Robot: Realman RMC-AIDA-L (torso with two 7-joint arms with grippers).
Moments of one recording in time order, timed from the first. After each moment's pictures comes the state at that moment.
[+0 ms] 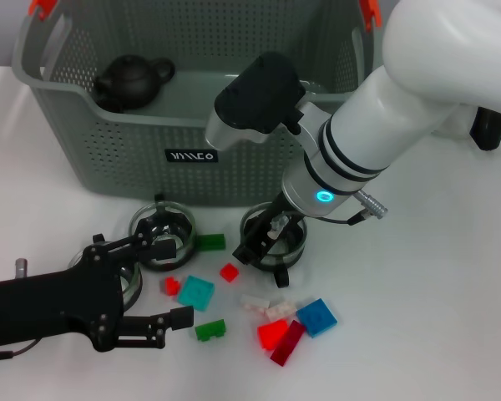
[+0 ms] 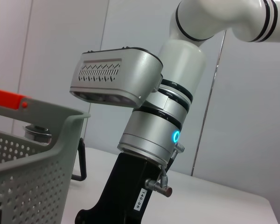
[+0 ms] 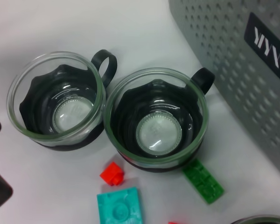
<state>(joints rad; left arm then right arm) -0.37 -2.08 0.45 0.56 2.12 1.89 -1.04 1.10 2.12 -1.85 -0.67 -2.20 -1.05 2.64</state>
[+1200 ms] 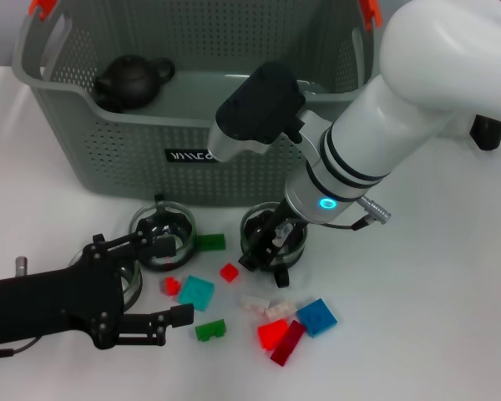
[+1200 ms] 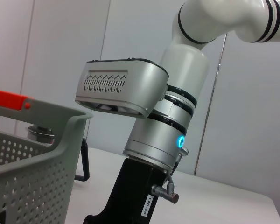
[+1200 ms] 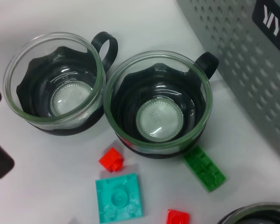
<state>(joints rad) -0.37 -2.08 0.45 0.55 2.12 1.88 -1.04 1.10 2.12 -1.87 -0.66 -2.20 -1.05 2.63</state>
